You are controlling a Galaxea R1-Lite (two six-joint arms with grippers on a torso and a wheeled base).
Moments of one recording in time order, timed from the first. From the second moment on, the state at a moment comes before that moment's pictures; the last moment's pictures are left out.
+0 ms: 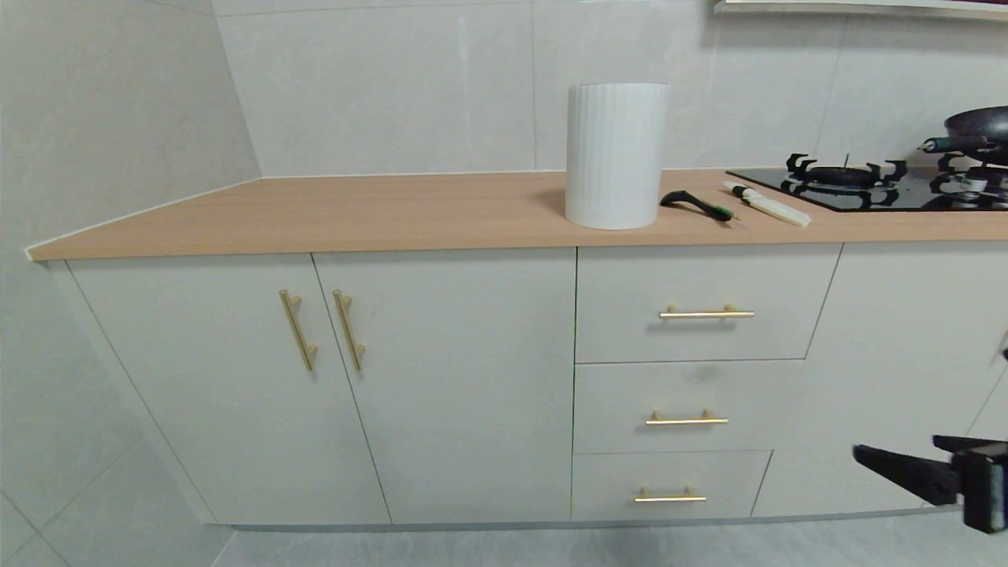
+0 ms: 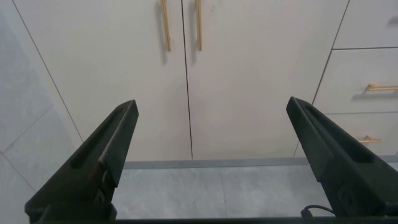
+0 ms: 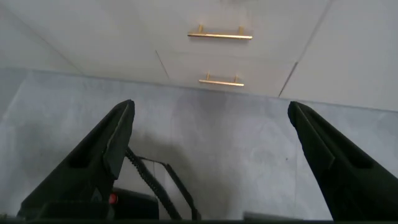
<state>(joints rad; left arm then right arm) 0.00 0.00 0.00 0.00 -0.01 0.01 0.15 1.15 -0.46 -0.13 0.09 0.08</state>
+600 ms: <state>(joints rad) 0.00 0.00 0.00 0.00 -0.01 0.01 0.15 1.93 -0.82 -0.43 0.07 0.07</state>
